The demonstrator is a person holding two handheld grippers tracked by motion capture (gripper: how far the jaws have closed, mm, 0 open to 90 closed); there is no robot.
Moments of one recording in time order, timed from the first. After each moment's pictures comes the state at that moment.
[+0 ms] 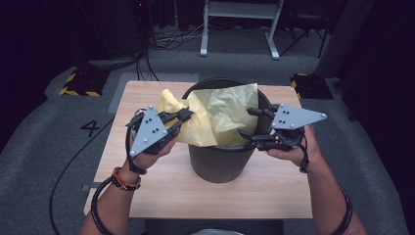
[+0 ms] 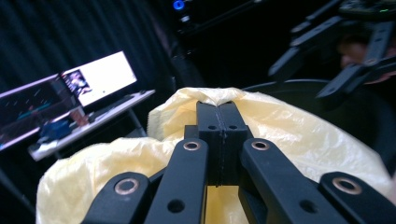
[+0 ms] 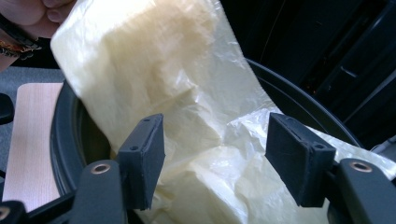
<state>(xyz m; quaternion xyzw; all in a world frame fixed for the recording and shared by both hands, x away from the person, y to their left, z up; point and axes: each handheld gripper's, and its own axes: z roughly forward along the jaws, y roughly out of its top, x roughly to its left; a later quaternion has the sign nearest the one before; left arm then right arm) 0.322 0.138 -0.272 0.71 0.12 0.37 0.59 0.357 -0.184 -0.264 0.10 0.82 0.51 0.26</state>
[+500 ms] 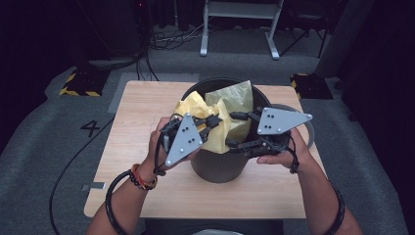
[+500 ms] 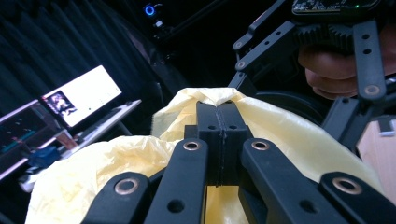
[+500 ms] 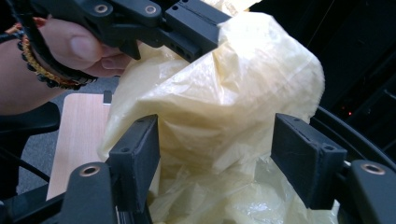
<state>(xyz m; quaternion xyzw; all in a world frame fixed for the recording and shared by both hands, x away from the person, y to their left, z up) 0.315 0.085 -0.265 0.73 0.06 0.38 0.56 0.345 -0.151 -0.256 0.04 0.82 0.52 0.22</state>
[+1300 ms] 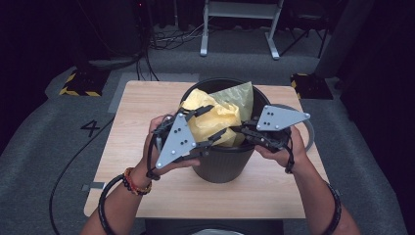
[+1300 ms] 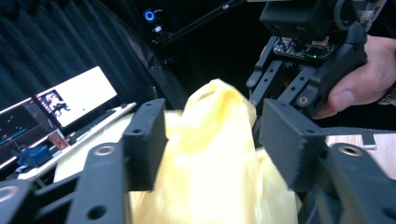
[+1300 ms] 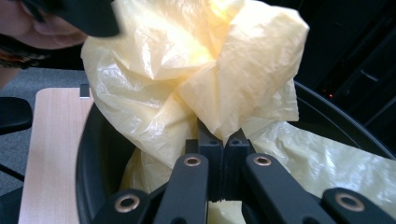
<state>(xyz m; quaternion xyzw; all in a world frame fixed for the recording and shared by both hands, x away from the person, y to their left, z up) 0.303 0.101 -0.257 0.72 0.07 0.37 0.58 0.354 -0.156 -0.264 0.08 0.82 0.51 0.24</state>
